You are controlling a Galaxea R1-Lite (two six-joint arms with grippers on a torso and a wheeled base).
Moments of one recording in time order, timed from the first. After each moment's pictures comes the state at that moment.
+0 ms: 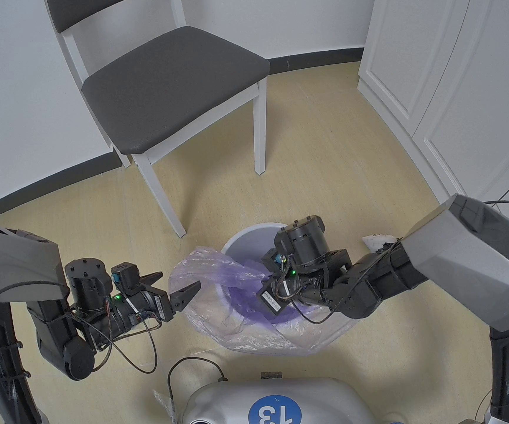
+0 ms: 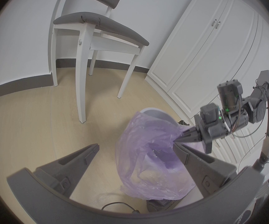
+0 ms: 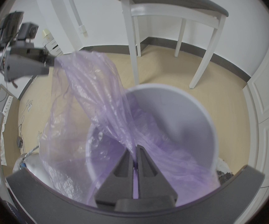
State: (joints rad) left arm -0.28 2.15 -0.32 -1.55 -0.28 -0.17; right arm 0.70 2.32 -1.35 -0.33 -0.10 -0.24
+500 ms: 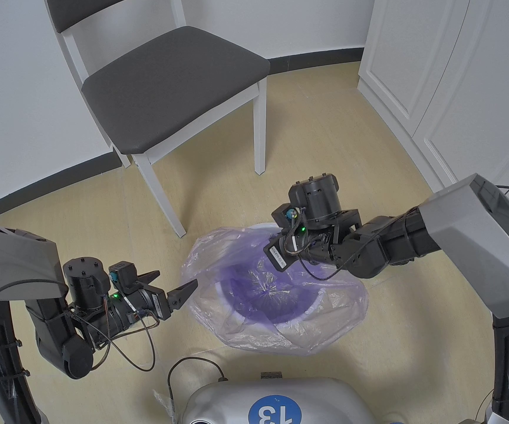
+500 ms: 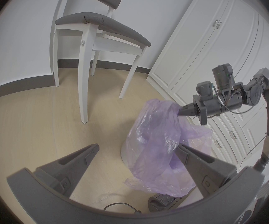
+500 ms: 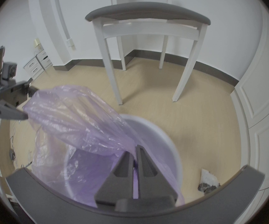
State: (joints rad) left arm -0.26 2.15 -0.33 -1.55 -0.28 -0.17; right arm 0.61 2.33 -1.56 -0.25 -0.10 -0.25
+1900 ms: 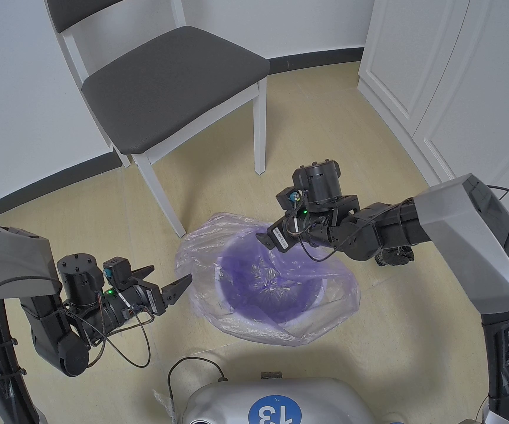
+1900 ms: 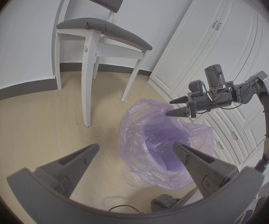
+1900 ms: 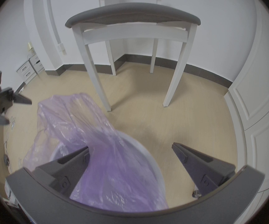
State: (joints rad) left arm -0.24 2.12 -0.32 -1.55 -0.29 -0.15; right arm 0.58 2.37 -1.64 -0.21 -0.11 -0.27
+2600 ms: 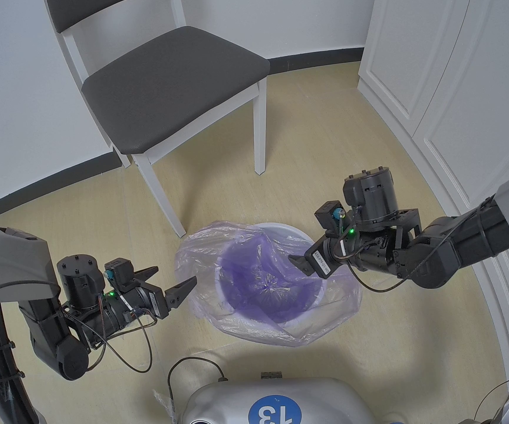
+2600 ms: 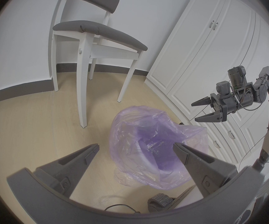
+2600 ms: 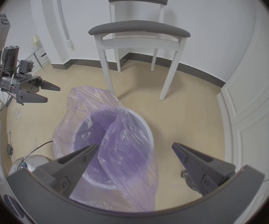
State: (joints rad) left arm -0.28 2.09 -0.30 -1.55 -0.29 -0.15; right arm 0.61 2.01 -1.14 -0.35 -0.18 -0.28
